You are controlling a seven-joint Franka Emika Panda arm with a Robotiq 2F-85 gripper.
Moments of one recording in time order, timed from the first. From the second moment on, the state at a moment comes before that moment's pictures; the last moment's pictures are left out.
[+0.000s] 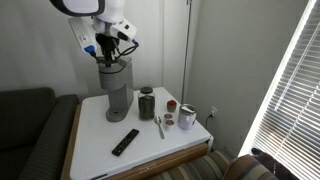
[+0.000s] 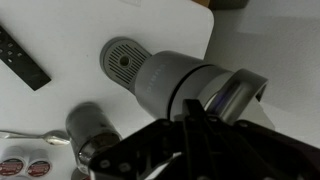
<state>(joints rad) -0.02 0.31 0.11 -1.91 0.68 2.40 -0.07</state>
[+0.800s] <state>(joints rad) -0.01 0.29 0.12 -1.90 0.68 2.49 -0.07</state>
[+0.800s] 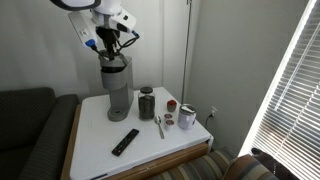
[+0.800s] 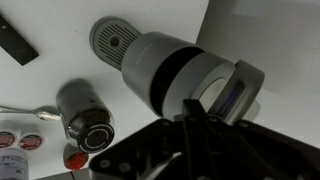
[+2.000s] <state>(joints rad) 0.03 0.24 0.13 -1.87 0.67 2.56 -0.07</state>
